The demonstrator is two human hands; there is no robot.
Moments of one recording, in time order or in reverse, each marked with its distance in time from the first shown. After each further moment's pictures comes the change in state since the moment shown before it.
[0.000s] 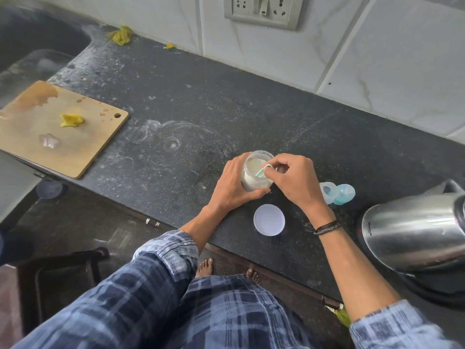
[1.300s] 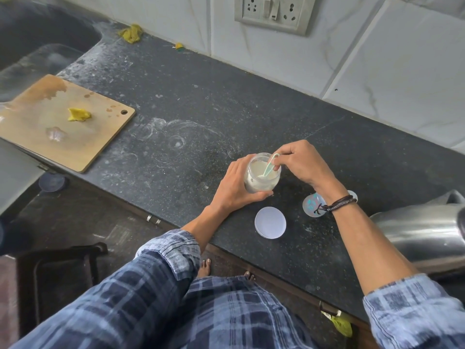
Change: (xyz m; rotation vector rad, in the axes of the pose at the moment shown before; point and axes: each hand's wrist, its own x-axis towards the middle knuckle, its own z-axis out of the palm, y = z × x) left_hand 0.002 -0.006 0.002 0.011 0.001 0.027; right_hand 0.052 0.001 -0.018 -0.094 -0.309 0.143
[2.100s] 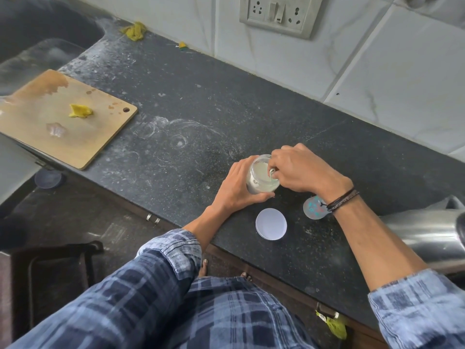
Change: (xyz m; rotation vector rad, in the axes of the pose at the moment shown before) left_hand -0.001 0.002 -0.002 -0.026 0.003 0.028; right_hand -0.007 -0.024 -0.001 -0.862 -0.188 -0.430
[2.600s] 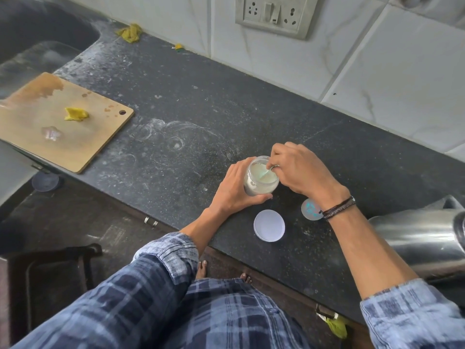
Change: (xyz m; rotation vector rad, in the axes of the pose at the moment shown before) left_hand 0.000 -0.001 0.001 0.019 0.015 0.020; right_hand -0.008 0.005 0.011 0.086 0.236 0.037
